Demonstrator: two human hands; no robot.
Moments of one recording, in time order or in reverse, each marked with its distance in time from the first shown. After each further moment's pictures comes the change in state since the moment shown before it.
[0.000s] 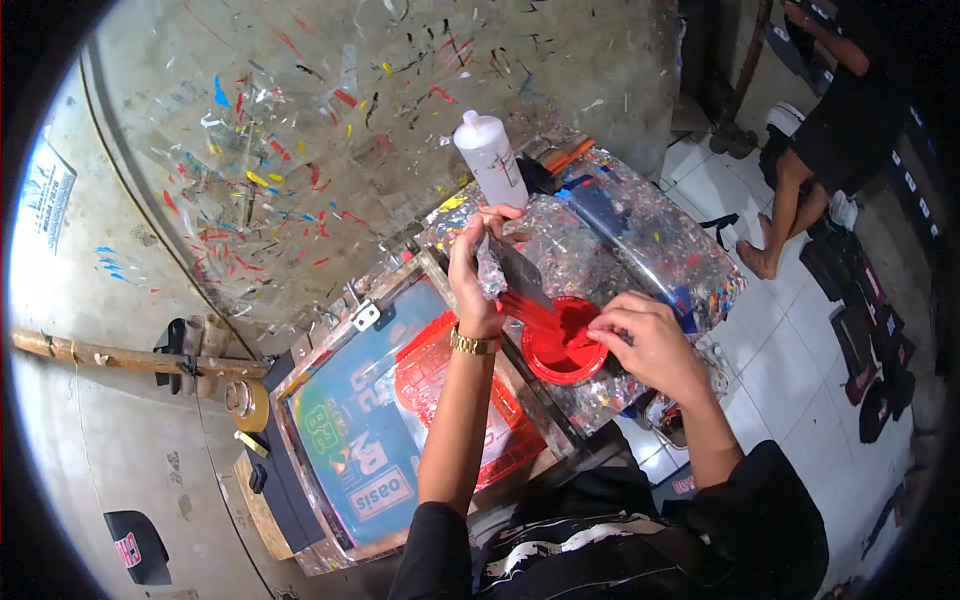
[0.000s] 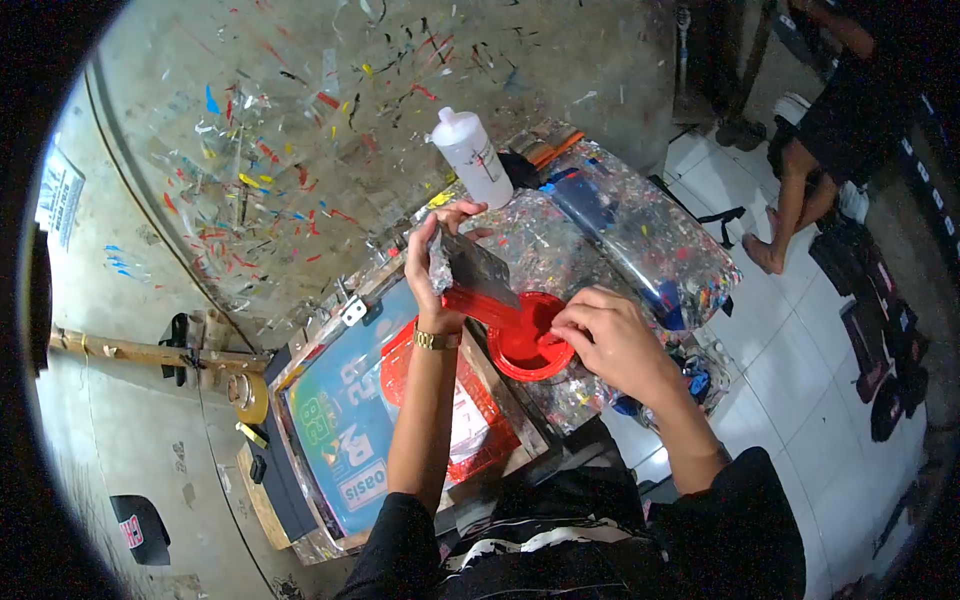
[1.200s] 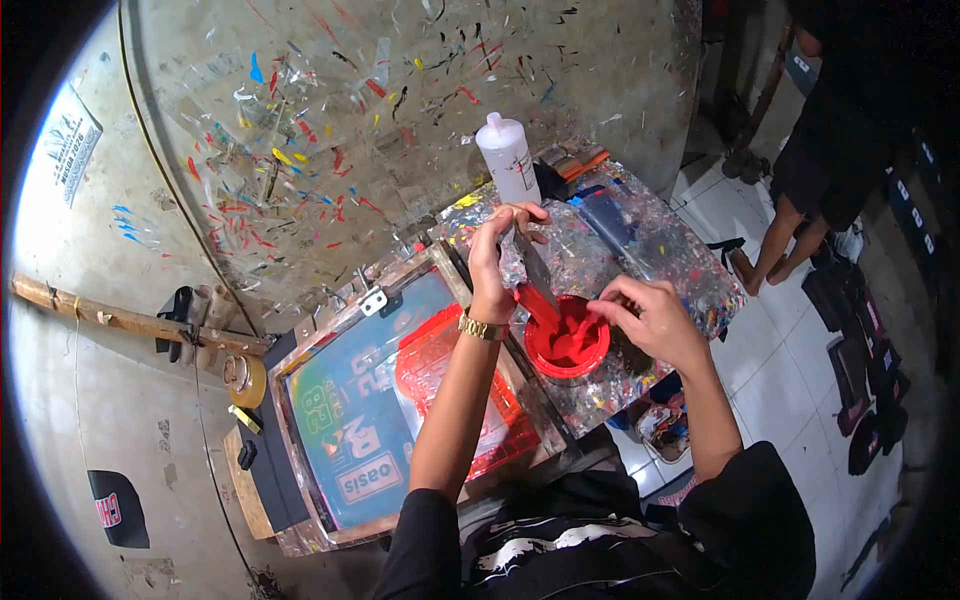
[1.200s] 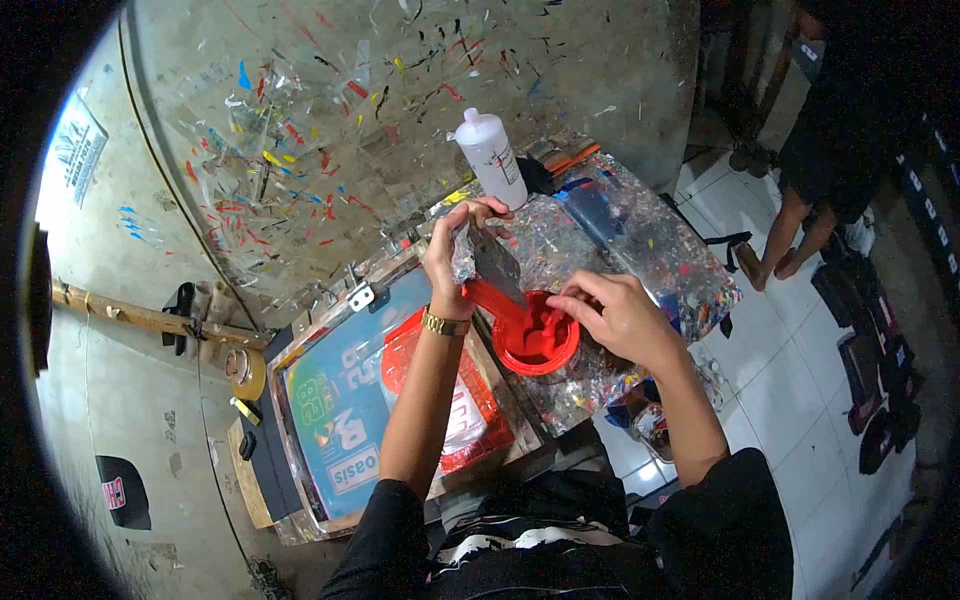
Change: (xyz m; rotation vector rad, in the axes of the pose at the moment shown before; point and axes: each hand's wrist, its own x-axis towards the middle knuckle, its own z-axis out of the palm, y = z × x) left_hand 0.001 0.003 0.011 0.066 -0.057 0.029; right_hand 0.026 -0.005 -0.021 0.154 -0.048 -0.024
